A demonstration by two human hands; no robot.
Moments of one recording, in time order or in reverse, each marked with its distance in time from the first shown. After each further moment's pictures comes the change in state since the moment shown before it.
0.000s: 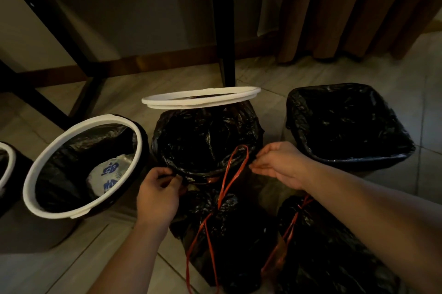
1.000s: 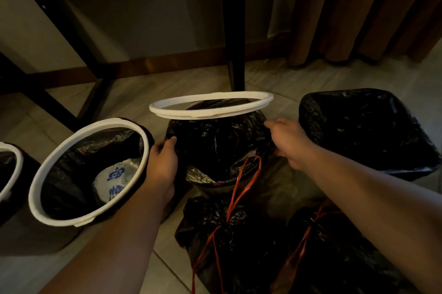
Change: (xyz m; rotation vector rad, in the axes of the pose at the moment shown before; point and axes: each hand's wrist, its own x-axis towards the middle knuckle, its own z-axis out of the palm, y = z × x) left_hand 0.071 0.052 0.020 -0.266 -0.043 -0.164; right_hand 0.035 -0.052 0.017 -0.251 0.196 -0.162
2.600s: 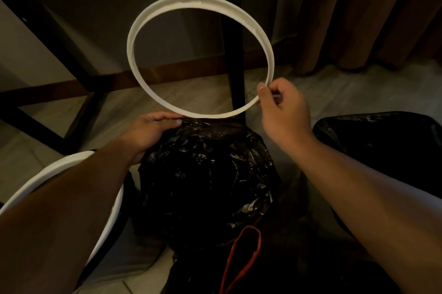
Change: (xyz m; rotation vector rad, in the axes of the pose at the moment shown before) left_hand 0.129 0.113 0.049 0.418 -0.331 0.177; right_hand 0.075 -0.074 0.007 -0.082 0.265 -0.756
